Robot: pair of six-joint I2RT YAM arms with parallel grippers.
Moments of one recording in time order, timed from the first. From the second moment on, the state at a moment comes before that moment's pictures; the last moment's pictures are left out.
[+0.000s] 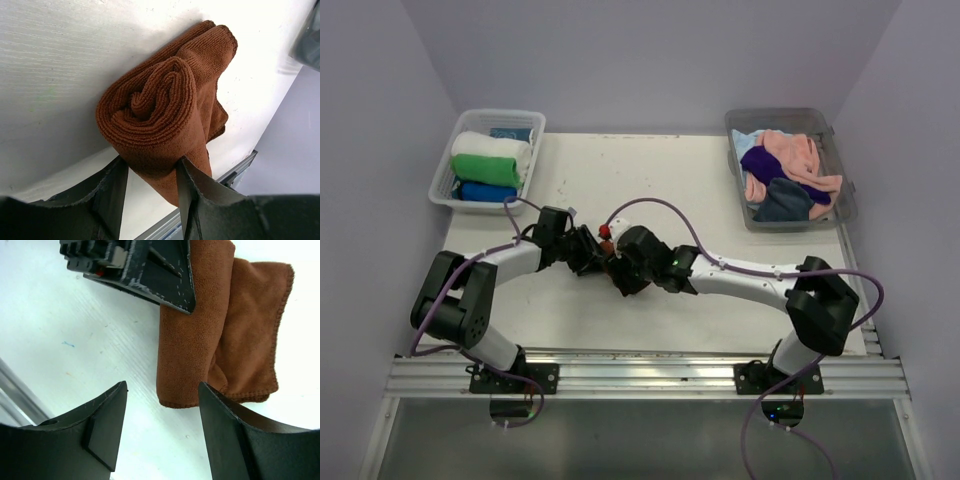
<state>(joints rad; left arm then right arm) -0.30 1.56 0.71 -0.09 0.46 -0.91 1.01 1.63 1.10 -0.26 0.09 0.23</state>
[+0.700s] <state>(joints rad) -0.30 1.56 0.71 -0.11 0.43 -0.90 1.01 1.80 1.12 -0.16 0.17 0.17</state>
